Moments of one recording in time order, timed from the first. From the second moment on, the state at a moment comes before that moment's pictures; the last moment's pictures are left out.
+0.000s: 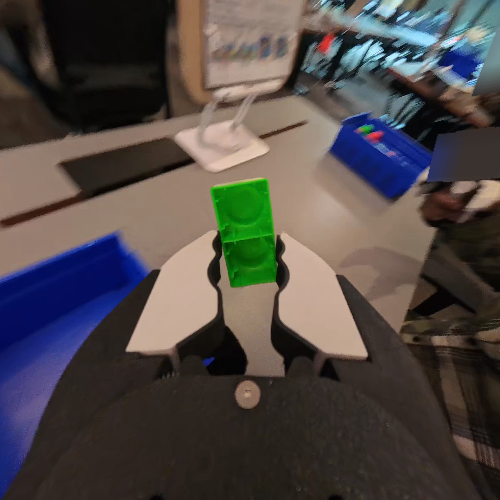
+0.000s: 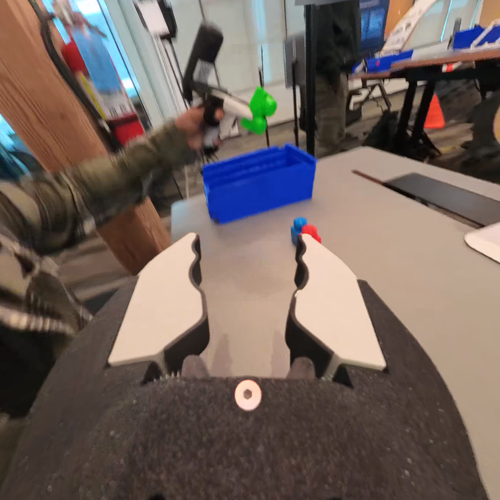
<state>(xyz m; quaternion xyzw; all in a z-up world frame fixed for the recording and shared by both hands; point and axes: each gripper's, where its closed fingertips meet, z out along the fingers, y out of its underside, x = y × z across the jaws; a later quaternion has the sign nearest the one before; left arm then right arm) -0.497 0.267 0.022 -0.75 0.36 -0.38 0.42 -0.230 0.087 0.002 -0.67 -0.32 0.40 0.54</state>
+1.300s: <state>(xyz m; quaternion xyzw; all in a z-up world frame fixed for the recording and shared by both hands) -0.418 0.130 -0.035 -0.64 0.27 -0.53 0.49 -0.363 0.214 -0.022 -0.72 -0.57 0.30 0.26</state>
